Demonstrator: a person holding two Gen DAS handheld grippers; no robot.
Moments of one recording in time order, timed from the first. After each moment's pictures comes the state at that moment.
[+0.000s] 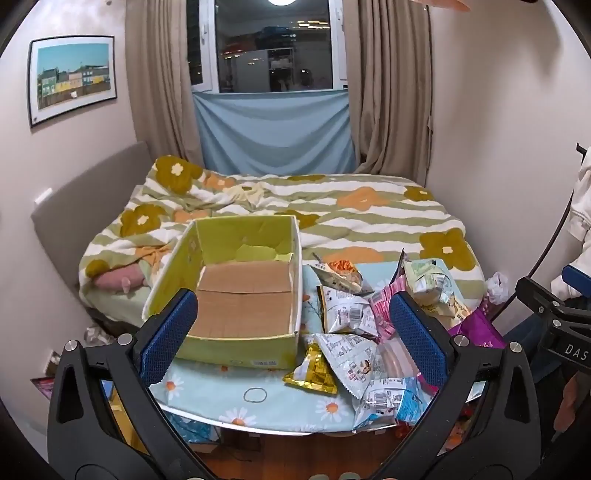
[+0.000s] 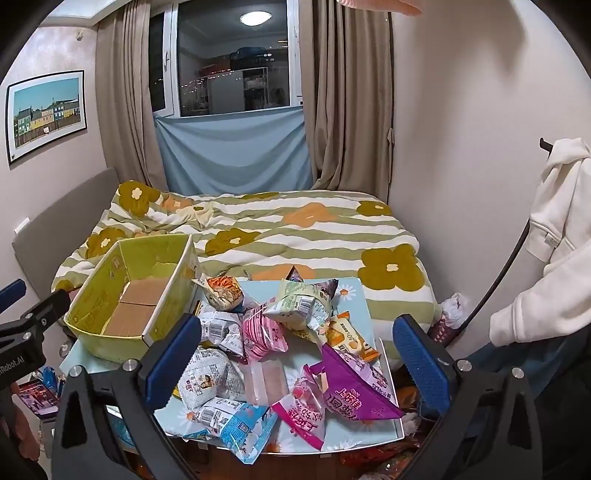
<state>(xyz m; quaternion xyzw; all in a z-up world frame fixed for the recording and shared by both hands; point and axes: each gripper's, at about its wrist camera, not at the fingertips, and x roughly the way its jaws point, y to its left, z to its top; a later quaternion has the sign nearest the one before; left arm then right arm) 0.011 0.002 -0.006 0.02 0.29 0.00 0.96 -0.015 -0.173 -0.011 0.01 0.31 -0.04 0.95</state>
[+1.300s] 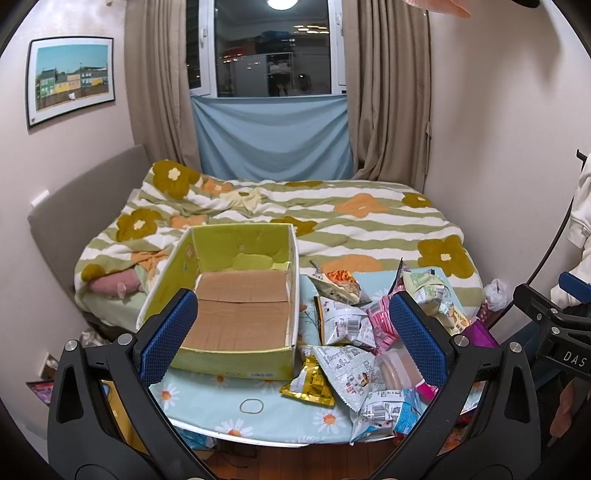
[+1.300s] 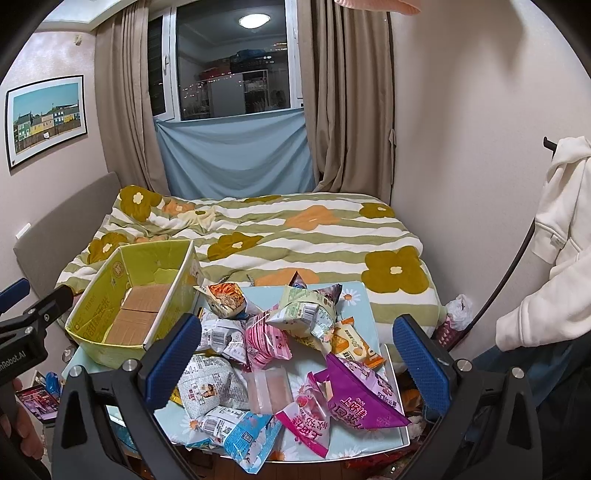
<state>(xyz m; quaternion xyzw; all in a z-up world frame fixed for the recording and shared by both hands) 0.022 0.002 -0.002 0.02 0.28 0.00 0.96 -0.002 -0.171 -0.006 0.02 0.31 -0.03 0.95</state>
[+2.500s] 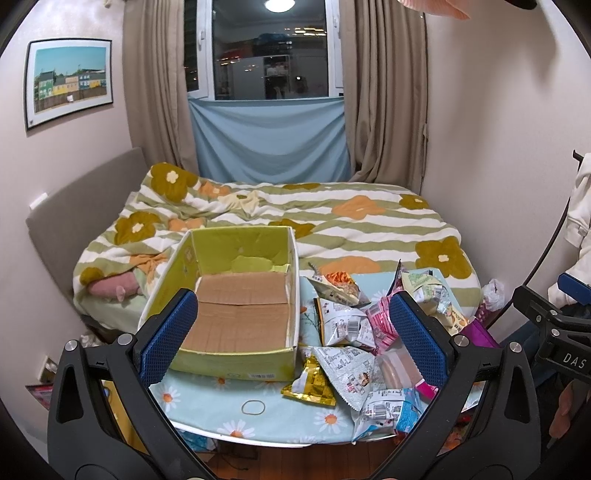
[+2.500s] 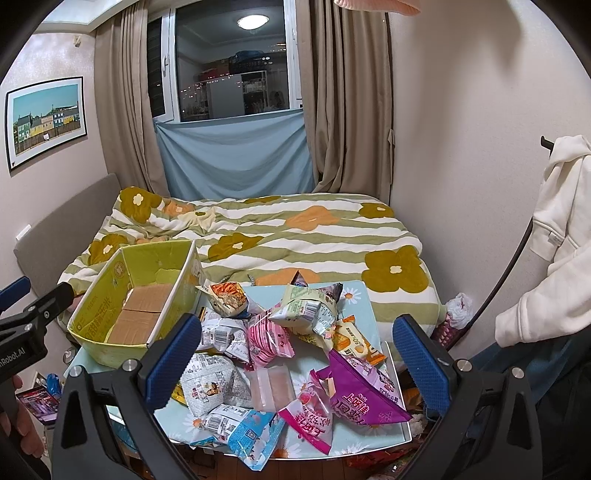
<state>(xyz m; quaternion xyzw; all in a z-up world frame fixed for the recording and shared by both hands) 0.025 0.000 -0.002 0.02 0.28 0.00 0.96 -0.002 -0.173 -0.006 0.02 0.31 -0.03 0.95</state>
